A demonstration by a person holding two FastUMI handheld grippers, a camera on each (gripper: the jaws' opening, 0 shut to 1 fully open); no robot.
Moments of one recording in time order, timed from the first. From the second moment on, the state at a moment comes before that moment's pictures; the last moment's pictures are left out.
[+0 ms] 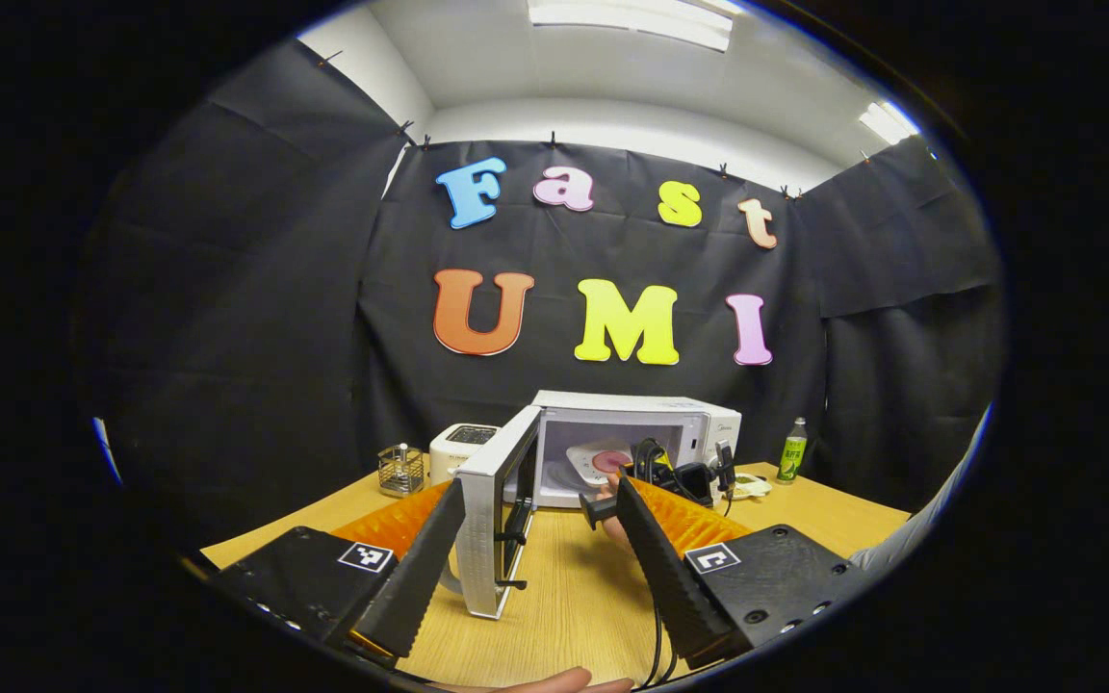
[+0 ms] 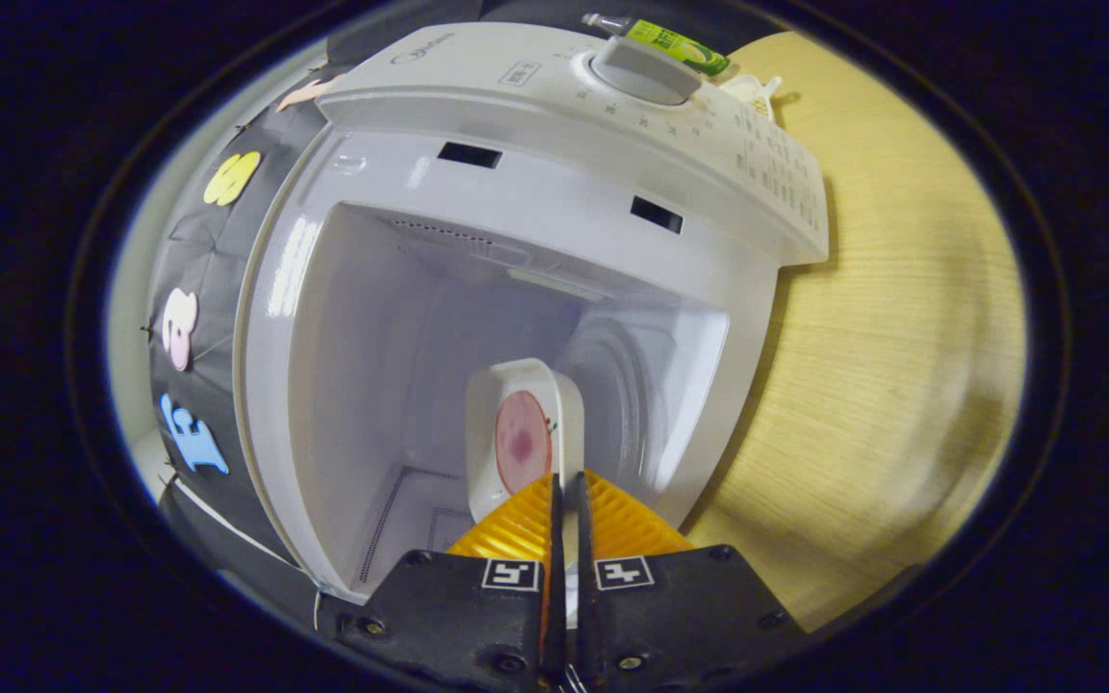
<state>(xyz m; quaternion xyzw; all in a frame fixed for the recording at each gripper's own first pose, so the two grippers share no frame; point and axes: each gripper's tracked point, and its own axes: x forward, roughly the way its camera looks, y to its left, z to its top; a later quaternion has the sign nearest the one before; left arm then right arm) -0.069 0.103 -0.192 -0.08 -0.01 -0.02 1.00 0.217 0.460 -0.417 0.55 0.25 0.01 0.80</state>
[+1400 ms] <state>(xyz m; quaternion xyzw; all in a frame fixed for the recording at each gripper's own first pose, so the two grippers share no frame) -0.050 0.211 -0.241 -0.05 0.03 0.07 1.00 0.148 0.446 -0.323 0.00 0.03 0.17 0.99</state>
